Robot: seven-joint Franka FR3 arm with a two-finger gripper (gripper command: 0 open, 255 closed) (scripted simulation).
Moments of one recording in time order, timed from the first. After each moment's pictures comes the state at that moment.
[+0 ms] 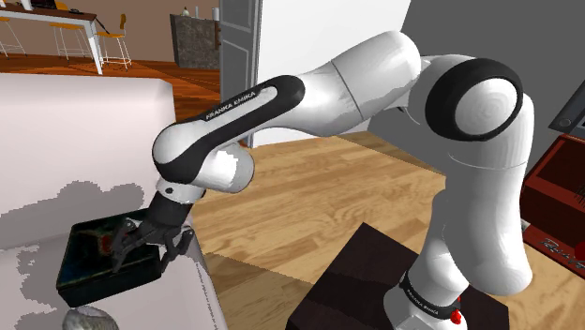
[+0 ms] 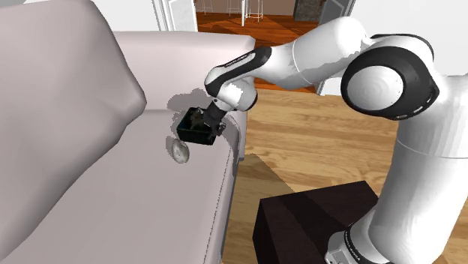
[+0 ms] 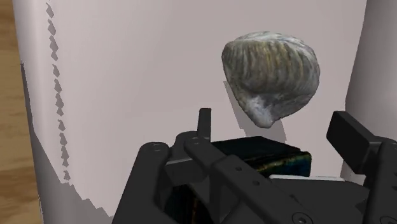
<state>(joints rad) 0.46 0.38 0.17 -1.93 0.87 2.44 0.22</state>
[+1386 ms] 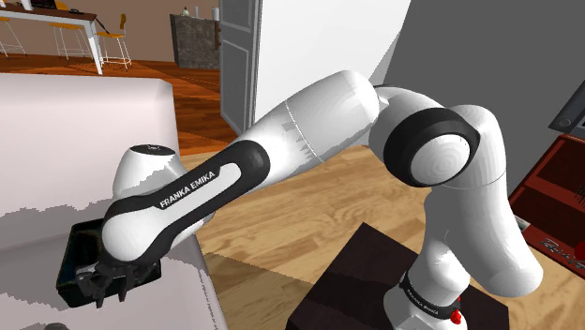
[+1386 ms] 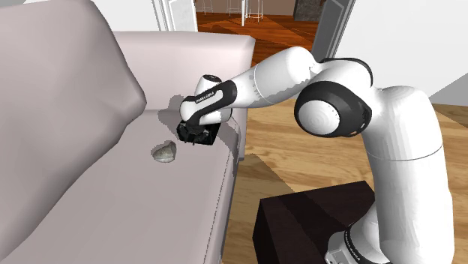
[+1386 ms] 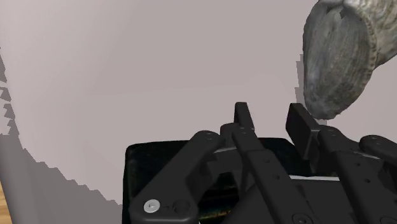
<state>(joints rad) 0.71 0.62 0.02 -1.68 0.46 2.54 0.59</state>
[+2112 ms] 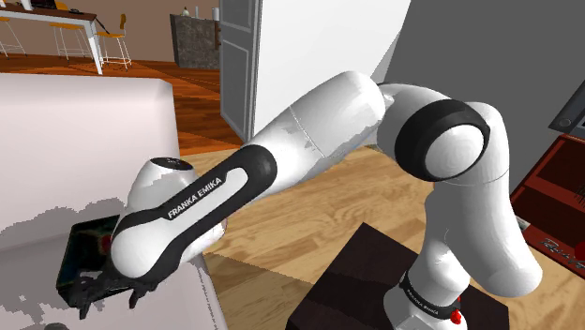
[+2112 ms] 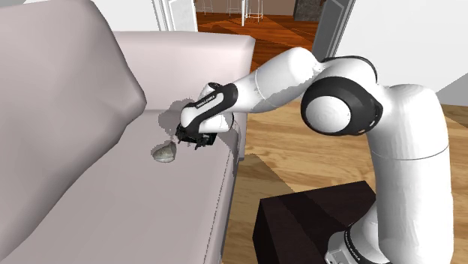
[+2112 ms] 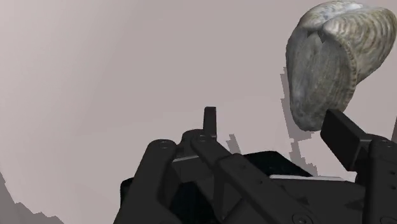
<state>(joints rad) 0.68 0.58 0.10 -1.80 0.57 2.71 0.55</state>
